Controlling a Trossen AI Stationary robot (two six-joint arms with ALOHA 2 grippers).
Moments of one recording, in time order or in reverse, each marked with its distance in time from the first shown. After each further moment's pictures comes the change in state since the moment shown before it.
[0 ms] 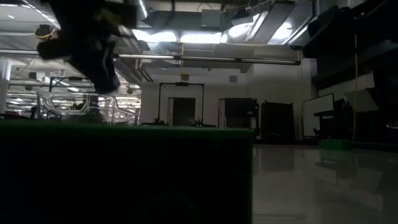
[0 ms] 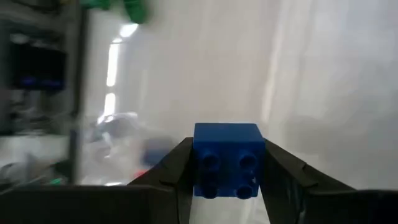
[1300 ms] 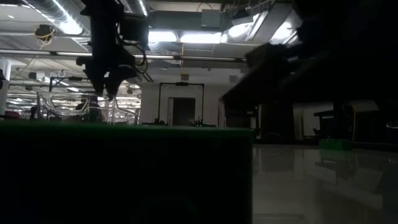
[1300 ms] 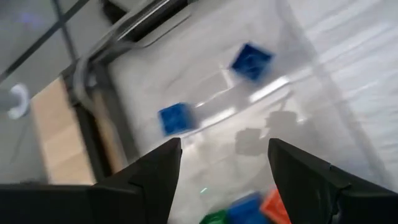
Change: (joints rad) left arm 0.919 -0.311 -0.162 0.045 0.139 0.008; right arm -0.122 0.452 0.168 0.377 -0.203 -0.204
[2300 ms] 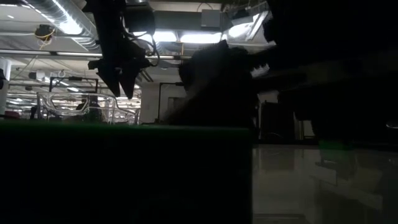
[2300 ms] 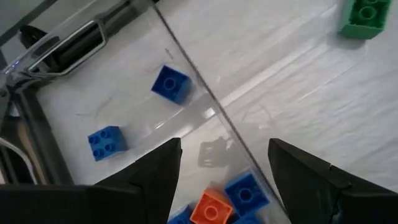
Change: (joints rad) left arm -0.098 0.000 0.001 0.160 0.102 0.012; right arm 0.000 0.305 0.323 -0.013 -0.367 -0.043
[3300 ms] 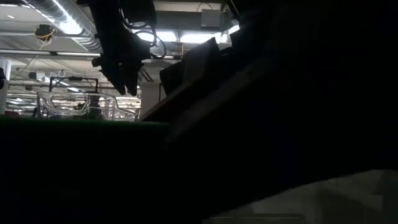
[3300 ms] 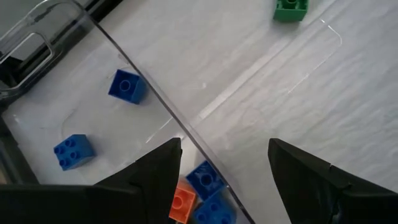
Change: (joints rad) left arm -0.147 0.000 0.000 0.023 0.004 -0.002; right arm -0.020 0.050 0.055 0.014 0.035 0.002
